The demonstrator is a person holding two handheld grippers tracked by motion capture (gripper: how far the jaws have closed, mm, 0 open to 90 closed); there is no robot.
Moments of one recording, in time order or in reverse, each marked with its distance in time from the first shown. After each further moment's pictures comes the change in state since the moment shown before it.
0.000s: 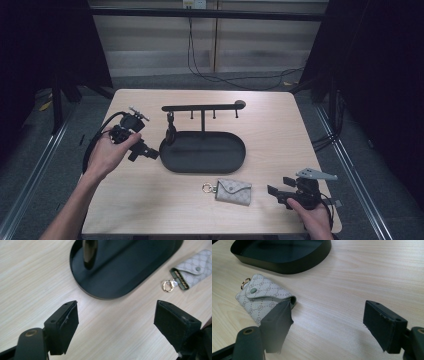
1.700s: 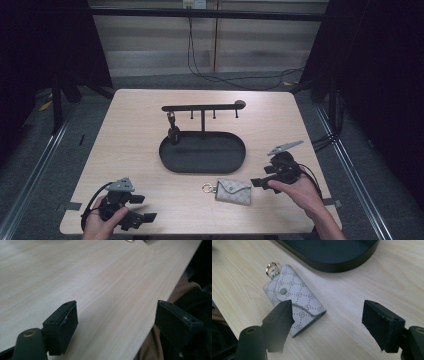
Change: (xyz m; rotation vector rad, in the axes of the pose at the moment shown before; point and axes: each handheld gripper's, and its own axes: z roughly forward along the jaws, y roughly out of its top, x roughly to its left) left arm -0.056 -0.154 0.054 -0.208 -0.145 0.011; right arm 0.034 0.082 0.034 0.375 0.132 -0.180
